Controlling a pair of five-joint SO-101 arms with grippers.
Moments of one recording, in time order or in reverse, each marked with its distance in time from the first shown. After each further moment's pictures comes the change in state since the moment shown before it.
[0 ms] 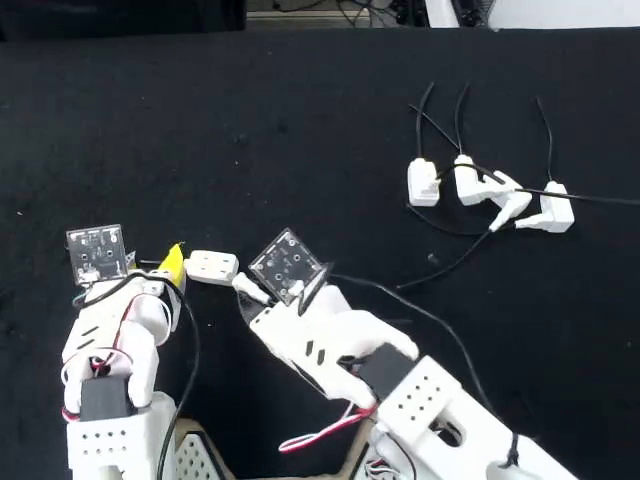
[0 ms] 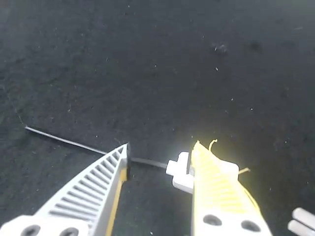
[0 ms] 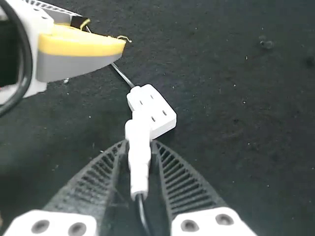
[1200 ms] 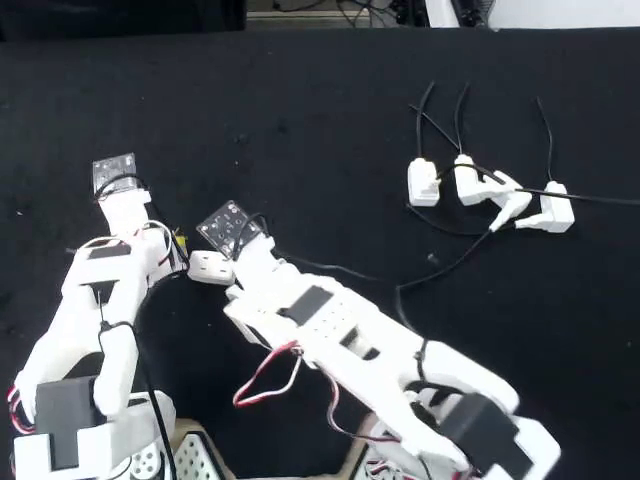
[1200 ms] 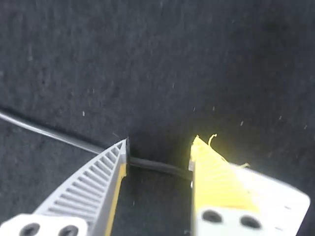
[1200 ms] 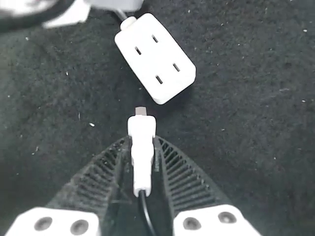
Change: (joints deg) left arm -2.1 84.9 -32.3 -20.9 2.6; right arm -0.8 44.7 -21.8 0.1 -3.7
